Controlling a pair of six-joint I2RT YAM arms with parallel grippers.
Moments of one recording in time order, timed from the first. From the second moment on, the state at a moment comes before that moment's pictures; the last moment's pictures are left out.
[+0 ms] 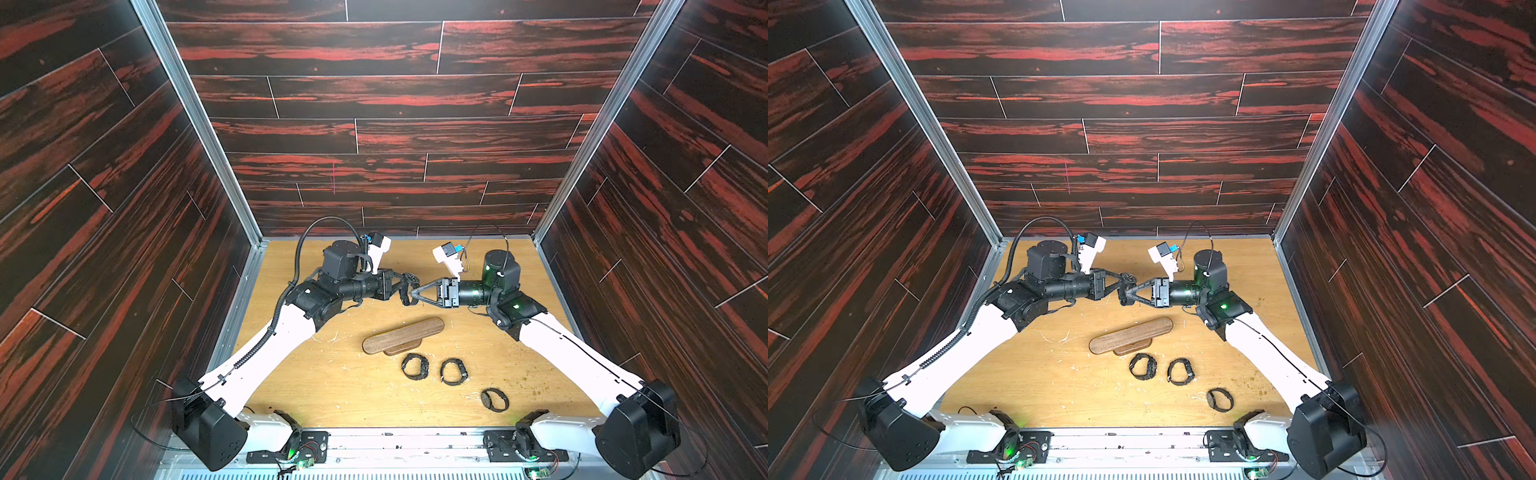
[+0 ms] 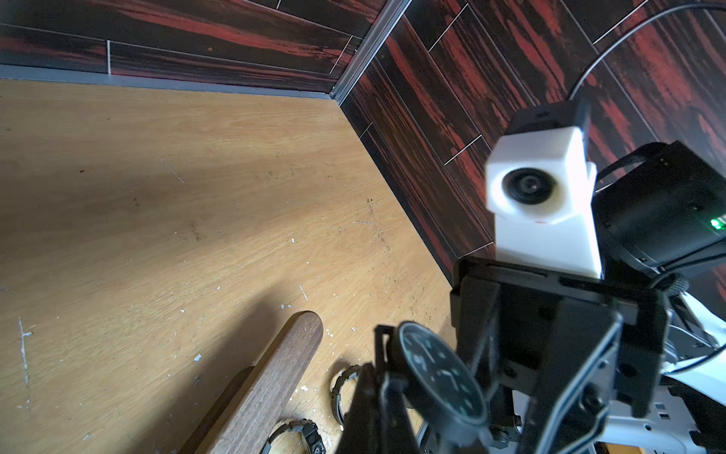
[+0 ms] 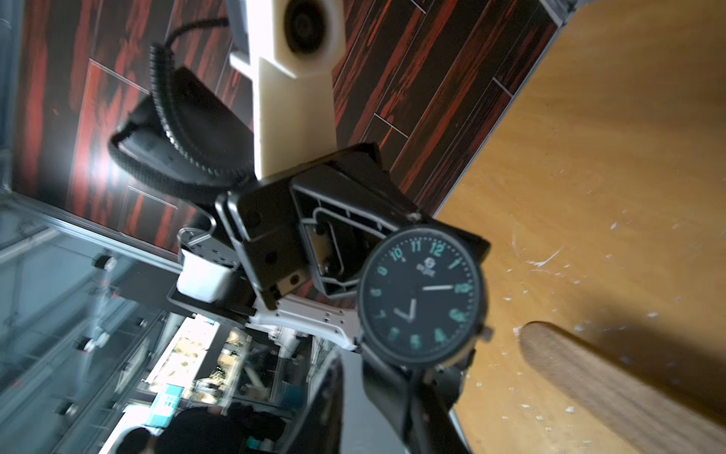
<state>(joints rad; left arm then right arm) -0.57 1.35 1.28 -0.34 0.52 -0.52 0.52 1.30 1.03 0.09 -1.04 0.83</state>
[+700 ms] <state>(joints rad) -0.50 1.35 1.28 -0.34 0.54 -0.60 0.56 1.26 1.06 -0.05 -0.93 0.65</state>
